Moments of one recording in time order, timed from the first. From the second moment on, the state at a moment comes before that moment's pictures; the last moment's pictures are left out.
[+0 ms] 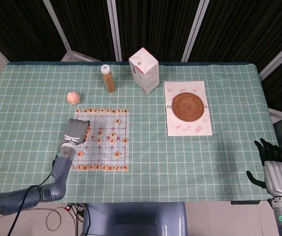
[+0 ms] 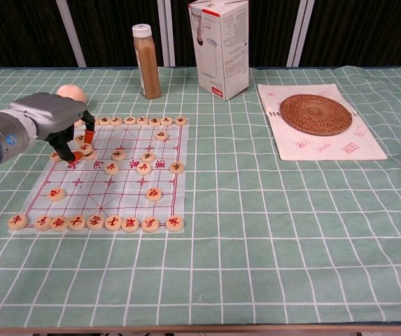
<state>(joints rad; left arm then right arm) -0.82 -1.69 -0.16 -1.25 0.73 1.00 0.79 0.09 -1.12 0.09 -1.68 -1.39 1.42 -0.05</state>
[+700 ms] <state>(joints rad) -0.82 -1.72 -0.17 -1.19 0.73 0.98 0.76 0.09 -1.12 0.09 -1.68 -1.39 1.42 -0.05</state>
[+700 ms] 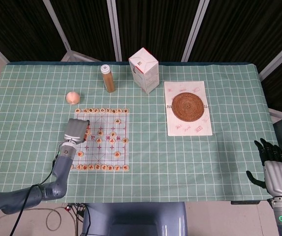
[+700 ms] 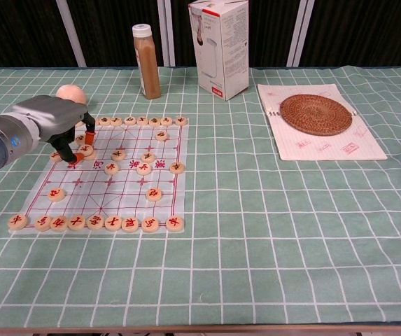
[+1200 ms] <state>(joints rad) -0.82 -1.72 -0.17 -1.19 0.73 0.97 0.77 0.08 -1.12 0.09 -1.68 -1.39 1.42 -0.05</state>
